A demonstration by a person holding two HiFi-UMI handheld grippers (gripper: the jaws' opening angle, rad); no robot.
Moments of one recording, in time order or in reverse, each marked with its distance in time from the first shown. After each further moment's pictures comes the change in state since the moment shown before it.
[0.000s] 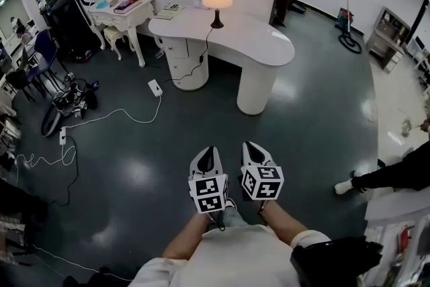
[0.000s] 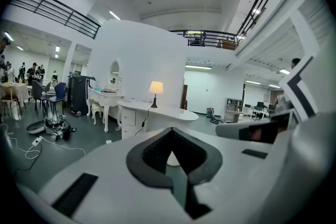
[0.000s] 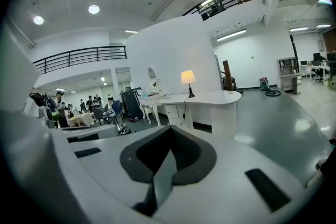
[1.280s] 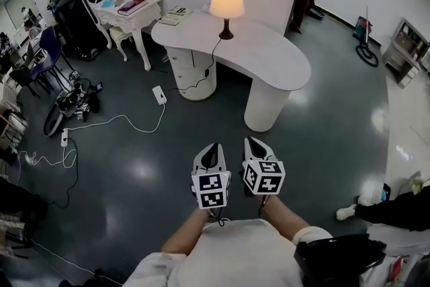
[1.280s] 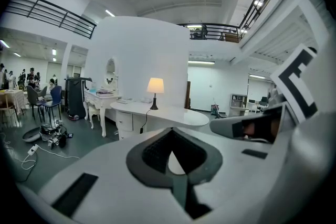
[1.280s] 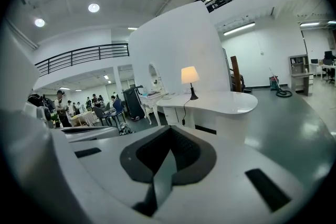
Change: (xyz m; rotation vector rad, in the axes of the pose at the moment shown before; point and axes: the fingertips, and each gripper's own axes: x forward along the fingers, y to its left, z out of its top) left arm 0.191 0.016 0.039 0.036 0.036 0.034; right arm 0.175 -0.078 0.073 -0.018 0.037 0.069
